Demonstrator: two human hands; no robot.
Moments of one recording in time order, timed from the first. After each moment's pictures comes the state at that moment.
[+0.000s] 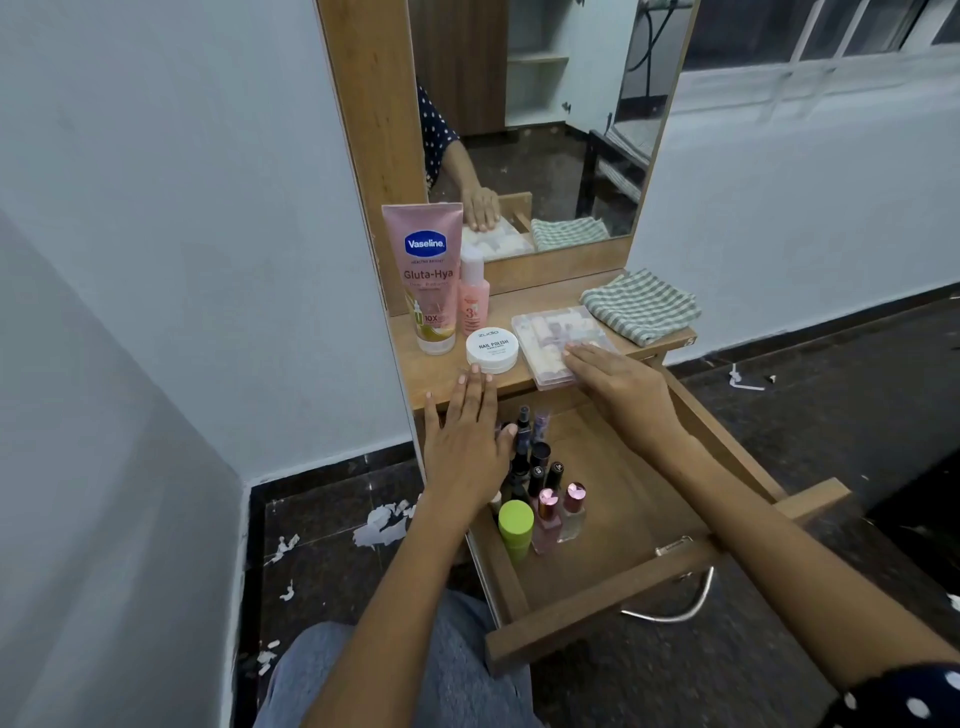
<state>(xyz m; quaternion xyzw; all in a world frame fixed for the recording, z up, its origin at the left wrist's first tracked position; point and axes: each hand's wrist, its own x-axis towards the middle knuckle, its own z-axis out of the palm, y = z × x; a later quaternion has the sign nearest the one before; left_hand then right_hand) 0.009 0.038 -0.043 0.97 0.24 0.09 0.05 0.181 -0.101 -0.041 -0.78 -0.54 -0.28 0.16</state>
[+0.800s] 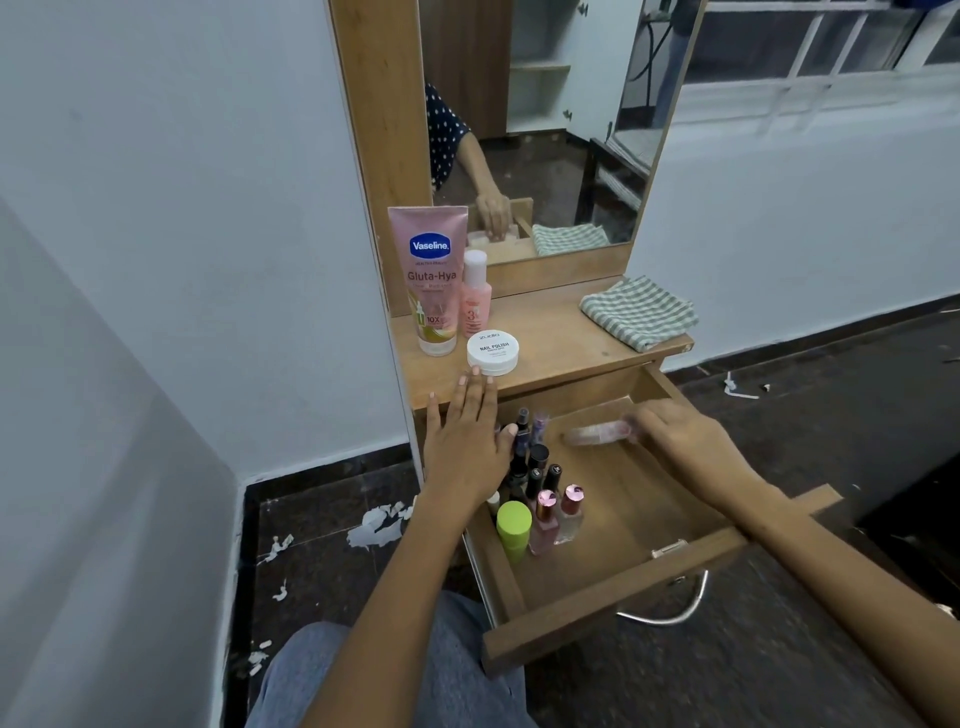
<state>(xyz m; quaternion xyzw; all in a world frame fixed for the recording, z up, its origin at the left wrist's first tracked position) 0.009 0.039 -0.039 0.97 0.24 0.06 0.08 0.176 -0.177 -0.040 -0.81 -0.57 -0.17 0.03</state>
